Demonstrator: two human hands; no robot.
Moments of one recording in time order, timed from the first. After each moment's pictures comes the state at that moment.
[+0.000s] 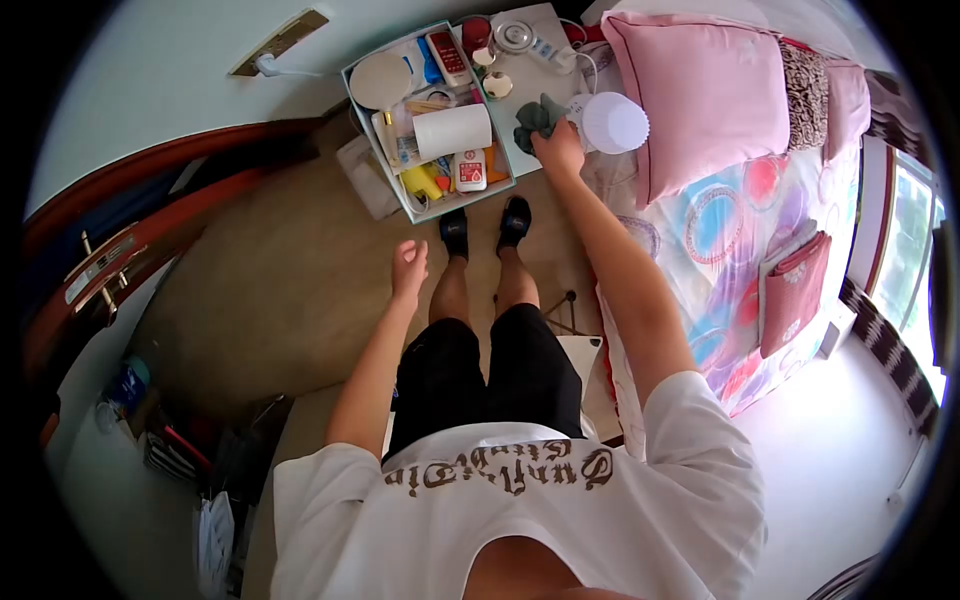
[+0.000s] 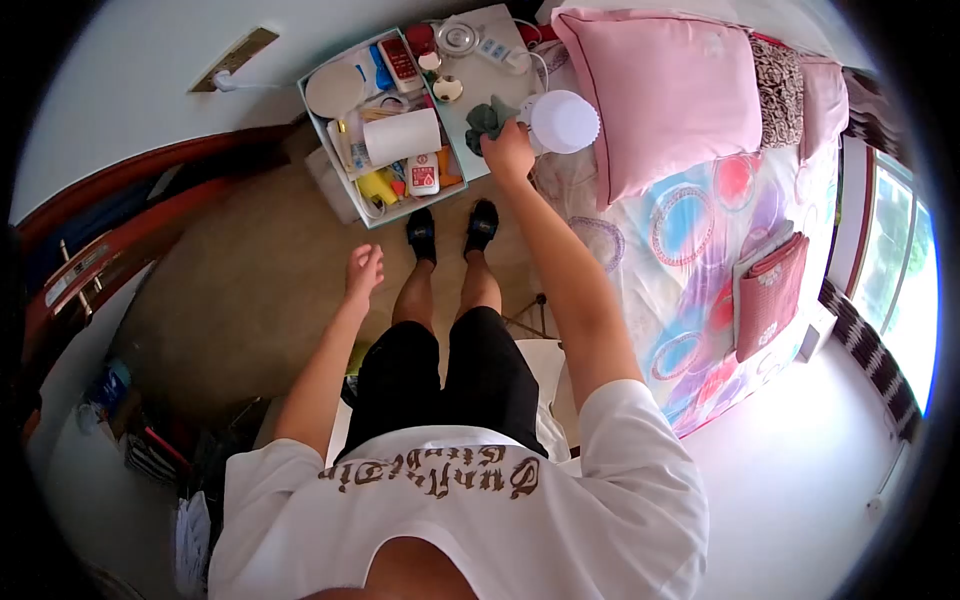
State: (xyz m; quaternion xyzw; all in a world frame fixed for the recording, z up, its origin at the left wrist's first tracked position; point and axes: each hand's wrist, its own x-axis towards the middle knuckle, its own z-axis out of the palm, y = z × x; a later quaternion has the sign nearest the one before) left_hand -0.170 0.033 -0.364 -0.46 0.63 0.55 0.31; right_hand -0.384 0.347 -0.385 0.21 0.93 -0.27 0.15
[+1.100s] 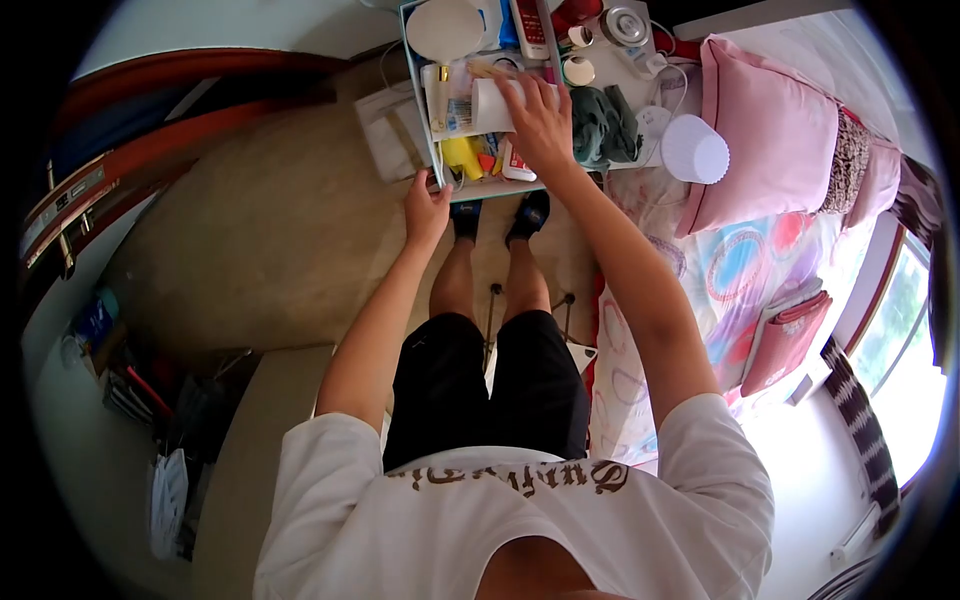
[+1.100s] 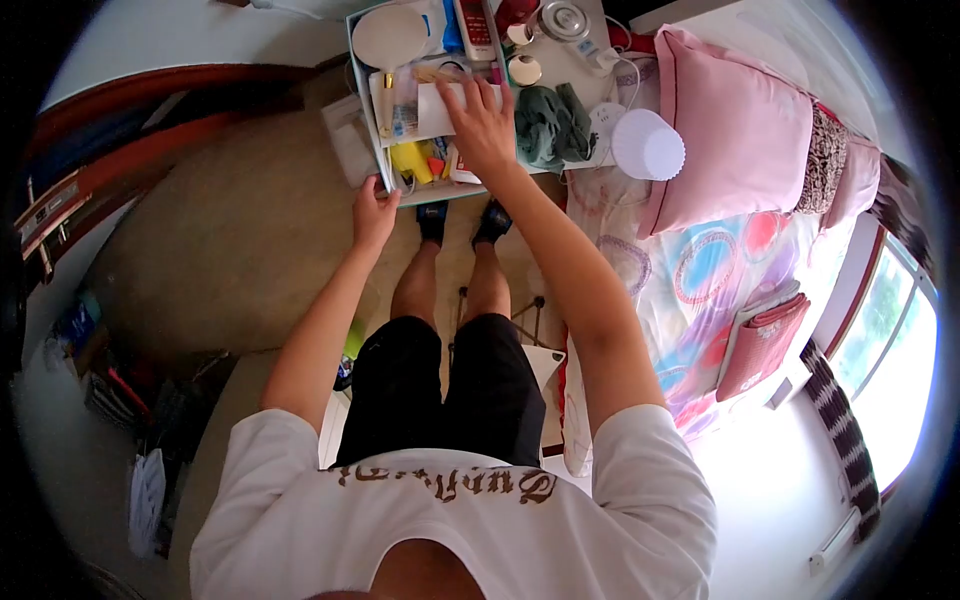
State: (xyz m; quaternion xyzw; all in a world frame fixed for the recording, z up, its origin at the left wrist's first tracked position) left_hand -0.221 0.018 -0.437 -0.27 0.84 0.46 0.11; right_hand -0.395 0.218 -0.379 -0.25 0.96 -0.12 0.02
